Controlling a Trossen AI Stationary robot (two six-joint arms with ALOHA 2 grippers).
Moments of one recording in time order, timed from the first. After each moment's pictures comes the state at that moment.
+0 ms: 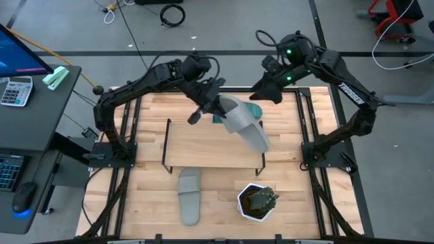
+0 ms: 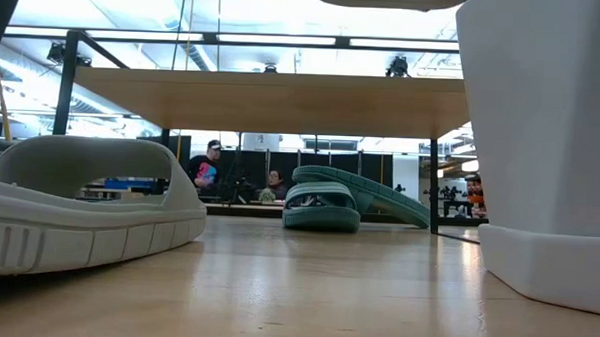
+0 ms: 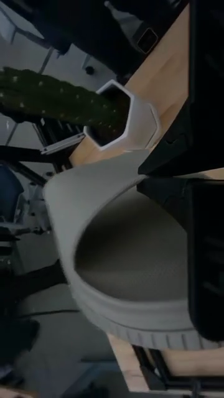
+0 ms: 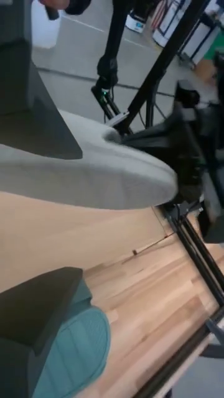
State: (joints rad) left arm 0.32 1.77 2.02 -0.87 0.70 0.56; right arm -0.54 1.48 1.91 -1.12 -0.62 0.23
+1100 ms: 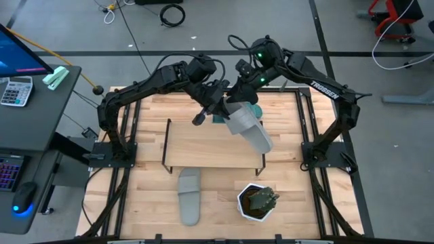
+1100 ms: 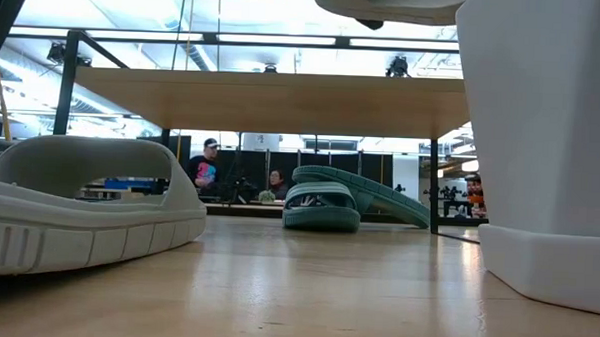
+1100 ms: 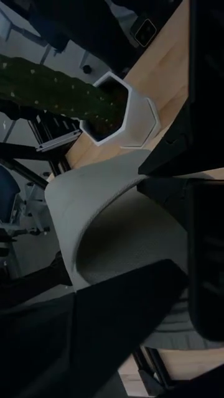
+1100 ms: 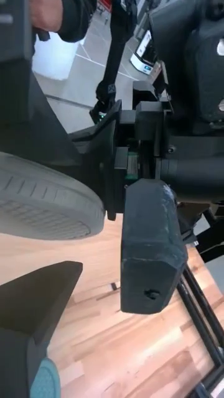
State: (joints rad) left arm 0.32 1.81 2.02 -0.84 0.70 0.56; right arm -0.49 1.65 1.91 -0.88 -0.72 0.27
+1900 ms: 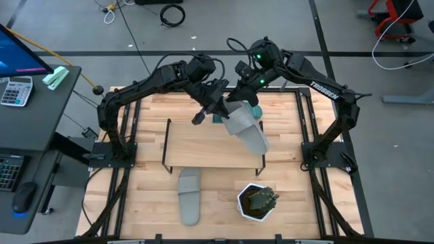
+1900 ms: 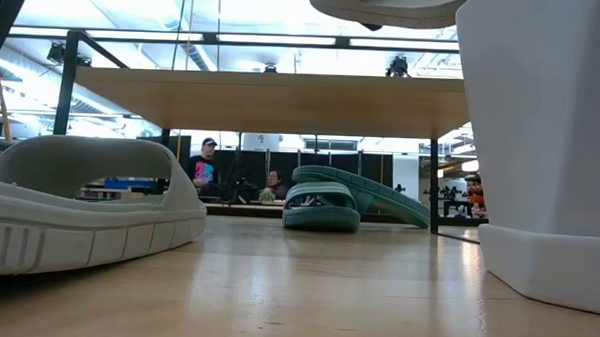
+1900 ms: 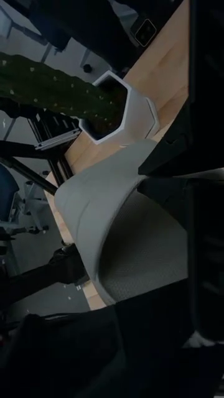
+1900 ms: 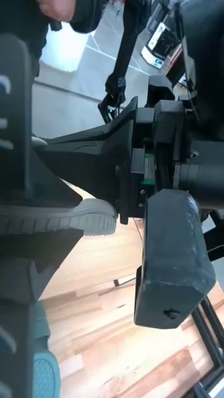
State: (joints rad) left arm 0.32 1.81 2.02 -0.85 0.70 0.56; right arm -0.47 1.65 1.91 -0.90 -0.71 0.21
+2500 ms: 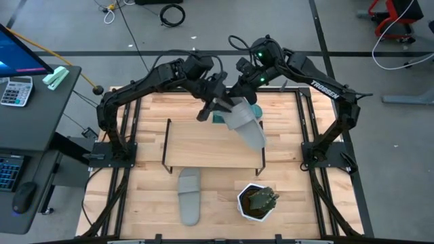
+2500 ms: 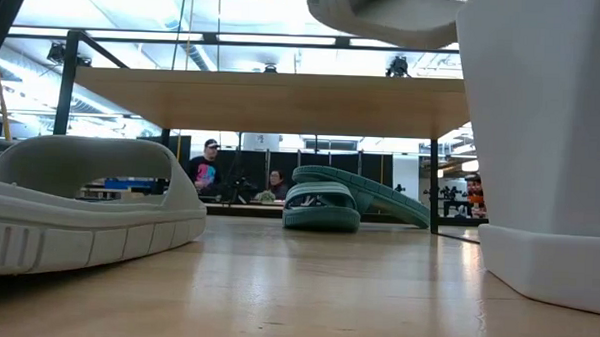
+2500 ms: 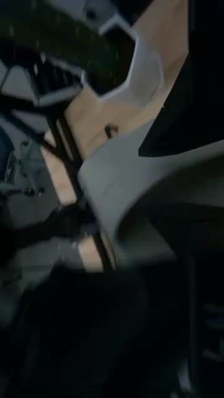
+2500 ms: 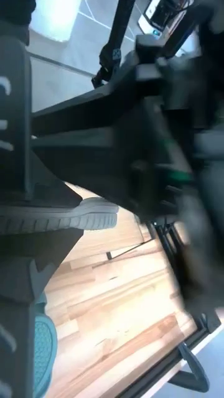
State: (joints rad) left arm 0.33 1.80 2.06 -0.79 0.53 0.50; right arm -0.49 1.65 1.91 -0.90 -0.64 0.17
